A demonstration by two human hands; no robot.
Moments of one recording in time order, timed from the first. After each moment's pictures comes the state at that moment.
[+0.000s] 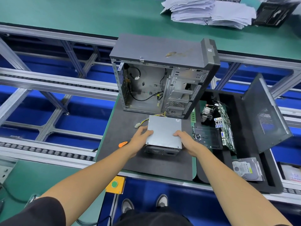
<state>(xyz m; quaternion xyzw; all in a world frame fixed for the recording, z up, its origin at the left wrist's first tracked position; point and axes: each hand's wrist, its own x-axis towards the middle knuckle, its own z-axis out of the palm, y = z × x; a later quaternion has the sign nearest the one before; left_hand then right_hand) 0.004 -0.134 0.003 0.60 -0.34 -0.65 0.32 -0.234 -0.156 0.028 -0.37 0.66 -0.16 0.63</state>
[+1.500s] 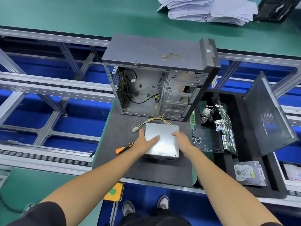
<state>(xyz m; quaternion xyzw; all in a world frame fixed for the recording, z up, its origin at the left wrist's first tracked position) -0.018 -0.154 -0.005 0.66 -0.40 -0.58 0.26 -0.227 -0.184 -0.004 -0.38 0.71 -0.20 0.56</state>
